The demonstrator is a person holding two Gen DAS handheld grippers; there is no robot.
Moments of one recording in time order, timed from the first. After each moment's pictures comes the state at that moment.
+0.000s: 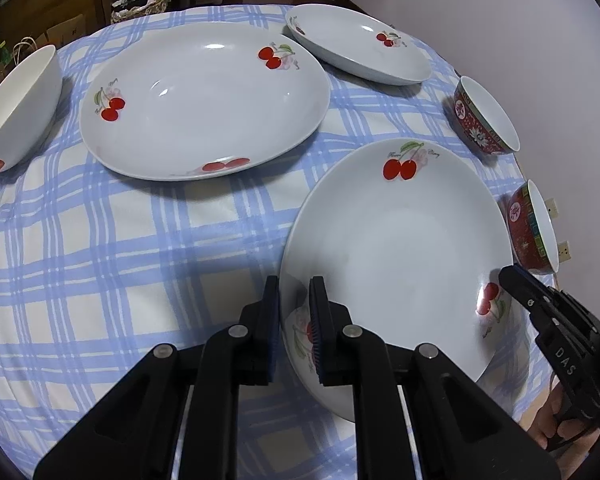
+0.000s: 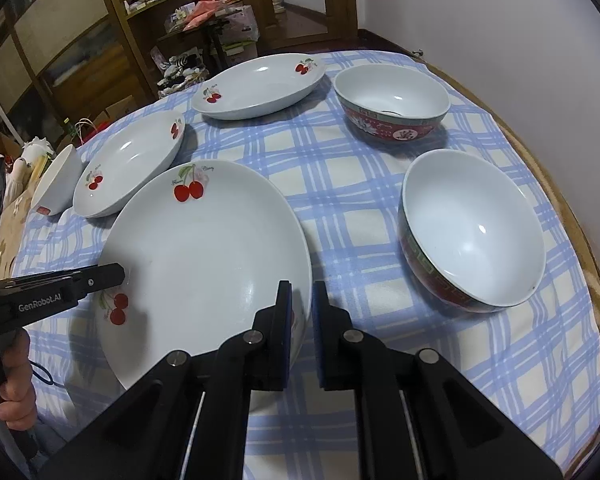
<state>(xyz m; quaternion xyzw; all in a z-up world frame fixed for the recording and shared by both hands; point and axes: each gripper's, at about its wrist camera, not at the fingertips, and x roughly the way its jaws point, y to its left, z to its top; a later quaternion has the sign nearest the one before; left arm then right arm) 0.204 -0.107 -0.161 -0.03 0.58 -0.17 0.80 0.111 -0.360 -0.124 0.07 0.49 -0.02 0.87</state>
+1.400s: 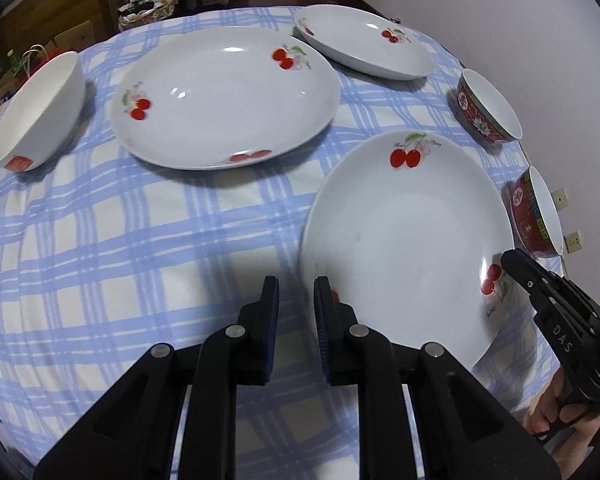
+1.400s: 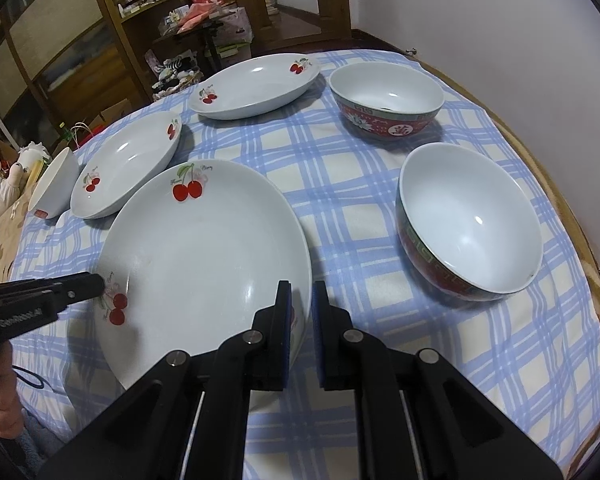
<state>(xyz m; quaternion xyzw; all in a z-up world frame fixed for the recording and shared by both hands) 0.194 -0.091 -0.143 -0.01 0.59 -0.15 0.80 0.108 -0.359 -0.125 0.08 0.49 -0.03 0.87</state>
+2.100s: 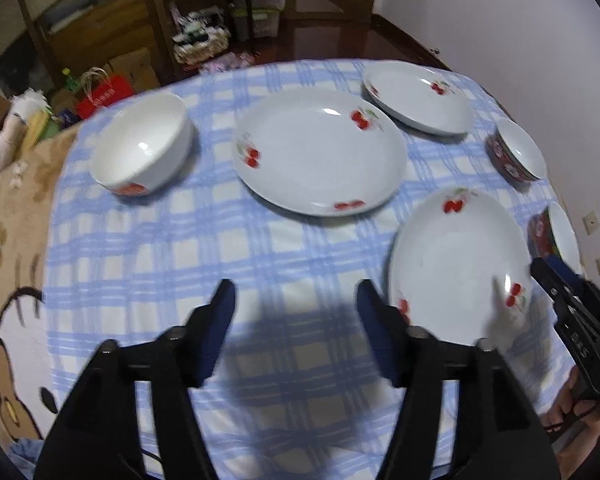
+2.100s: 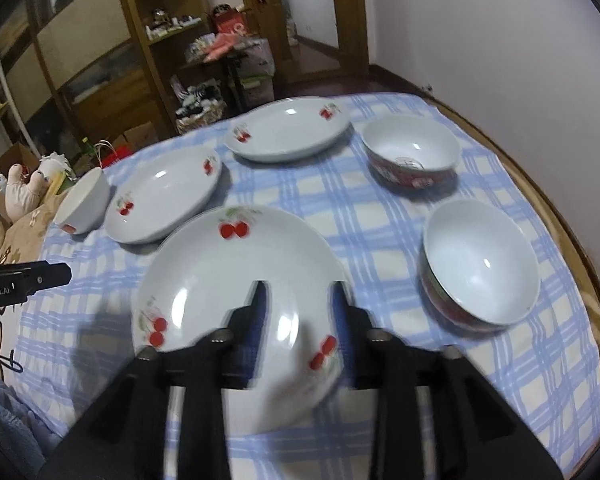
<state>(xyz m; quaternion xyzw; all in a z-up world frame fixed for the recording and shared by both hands) 0.187 -0.038 -0.082 0.03 0.54 -0.07 0.84 0.102 -0.329 -0.087 0.06 0.42 -0.01 0.91</state>
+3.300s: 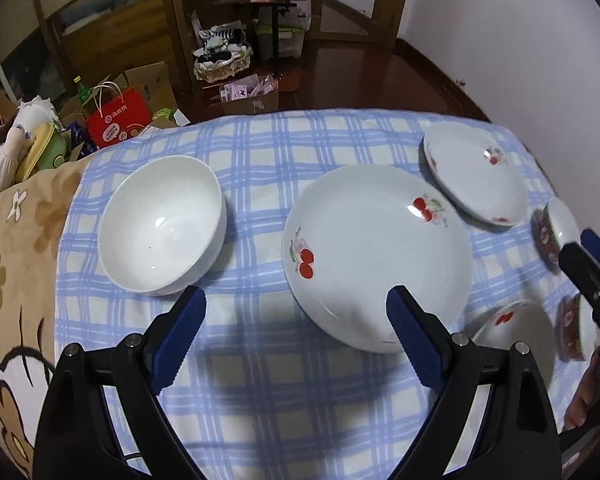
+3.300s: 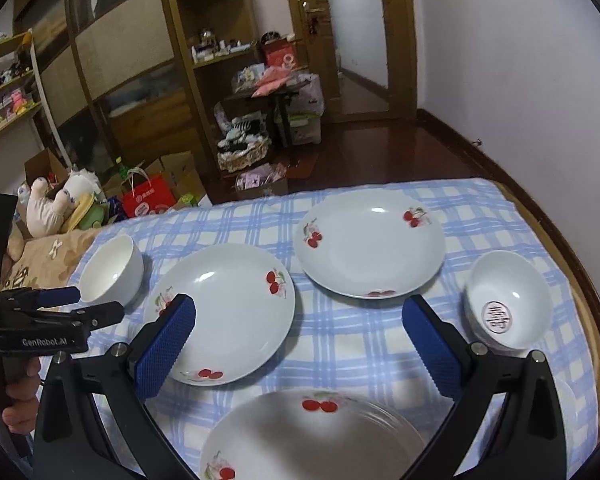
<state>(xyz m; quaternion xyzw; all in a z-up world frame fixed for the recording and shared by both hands) 0.293 -0.008 -0.091 0.01 0.52 -0.05 0.85 0.231 -0.276 -0.052 0.04 0.38 0.07 0.92</state>
